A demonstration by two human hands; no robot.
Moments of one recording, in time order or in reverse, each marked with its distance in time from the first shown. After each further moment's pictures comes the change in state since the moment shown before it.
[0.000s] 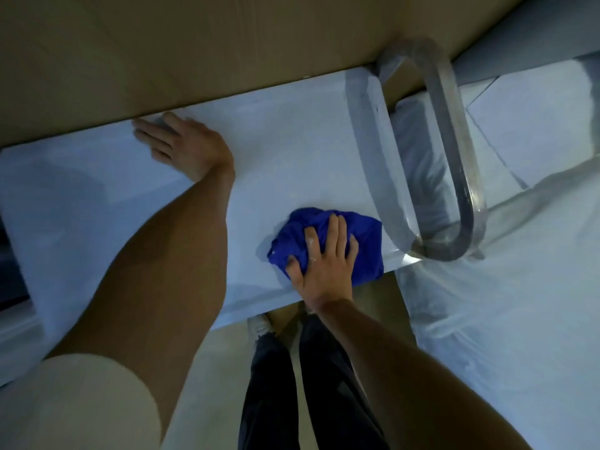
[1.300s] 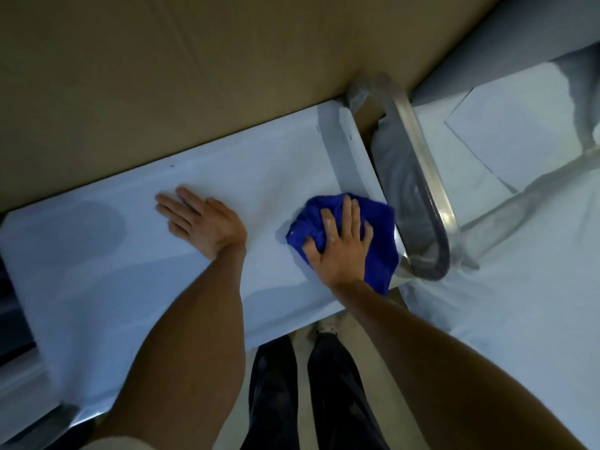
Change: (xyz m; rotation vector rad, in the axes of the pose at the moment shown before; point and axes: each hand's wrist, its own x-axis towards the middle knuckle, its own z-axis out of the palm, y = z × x) left_hand -0.065 -0.031 0.022 -0.022 -0.049 0.134; right_hand 0.083 0.044 -0.027 0.060 -0.047 0.104
